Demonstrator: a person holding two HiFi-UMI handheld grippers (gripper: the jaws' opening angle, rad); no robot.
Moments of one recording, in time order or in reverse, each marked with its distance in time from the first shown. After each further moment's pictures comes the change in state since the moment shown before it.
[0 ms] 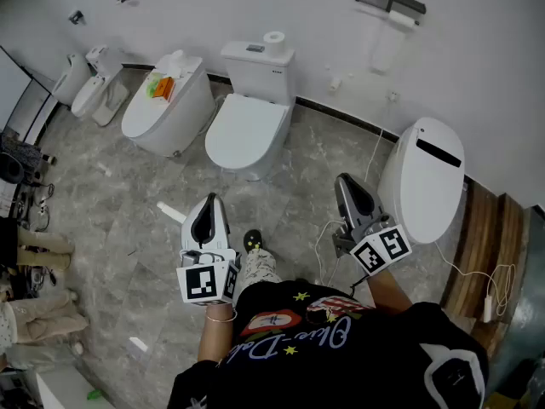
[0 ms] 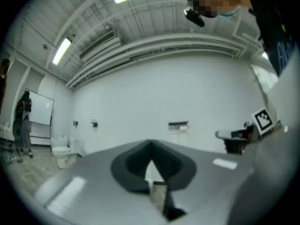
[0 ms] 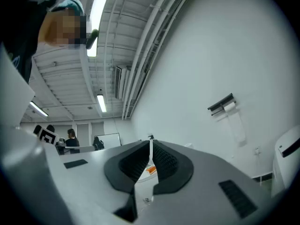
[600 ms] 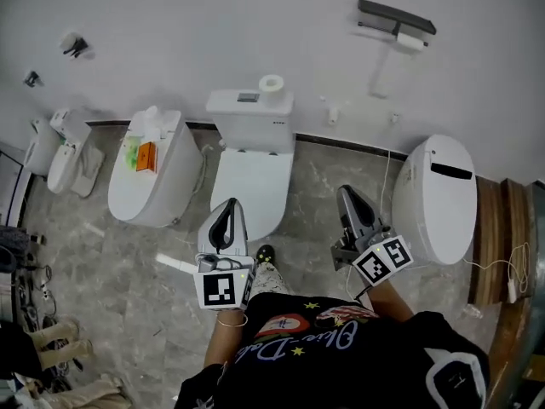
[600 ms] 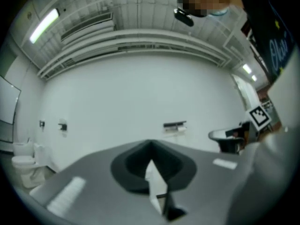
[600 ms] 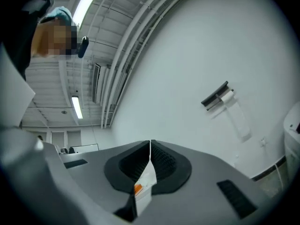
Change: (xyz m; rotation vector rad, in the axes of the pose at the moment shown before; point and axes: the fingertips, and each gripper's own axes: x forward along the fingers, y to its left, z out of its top) left arm 0.280 0.124 -0.011 0.079 -0.103 -0.321; right arm 0.255 -0.067 -0.036 0.079 -0.143 -0.204
